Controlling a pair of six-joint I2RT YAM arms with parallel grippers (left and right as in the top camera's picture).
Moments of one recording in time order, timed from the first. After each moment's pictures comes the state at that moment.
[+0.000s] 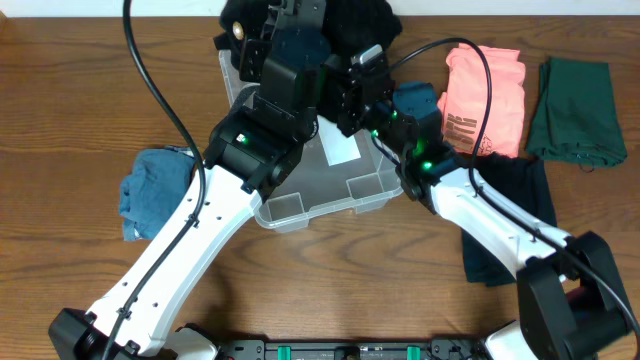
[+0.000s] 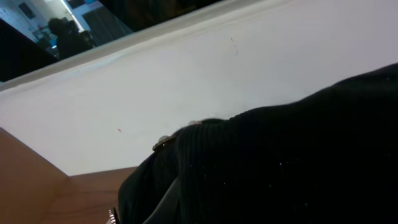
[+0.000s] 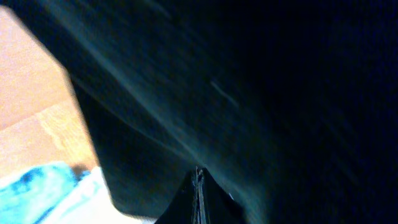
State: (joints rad) left arm -0.58 1.52 1.52 -0.28 -0.70 0.12; right arm 0.48 1.69 1.03 0.50 -0.23 0.15
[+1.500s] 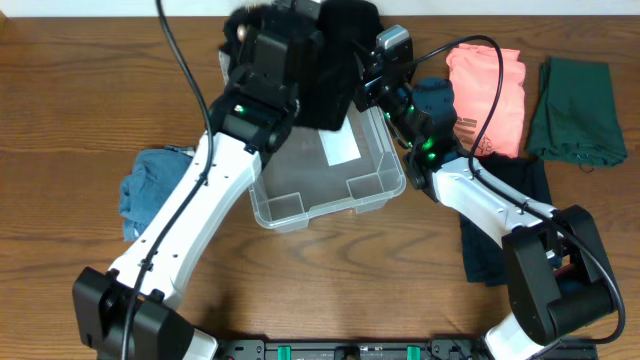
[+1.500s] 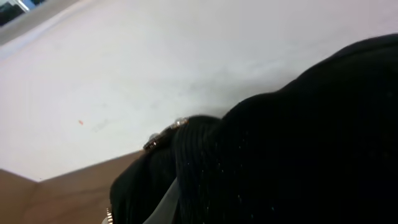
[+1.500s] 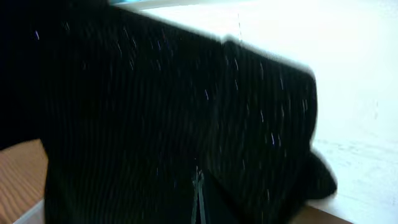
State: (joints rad) left arm -0.44 1.64 1.52 -0.29 -0.45 0.18; right arm 0.41 1.78 1.03 0.79 -0.17 0.10
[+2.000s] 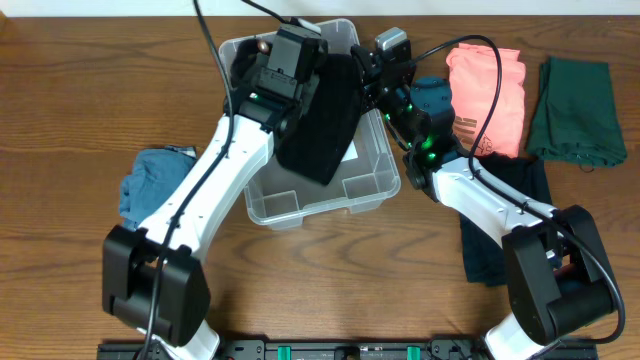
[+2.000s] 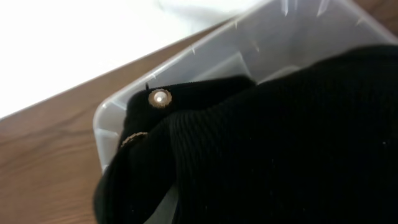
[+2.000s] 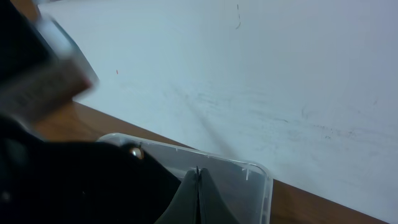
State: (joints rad) left arm -0.43 1.78 1.52 -0.51 -0.37 0.07; right arm 0.41 1.78 1.03 0.74 -0.16 0.09
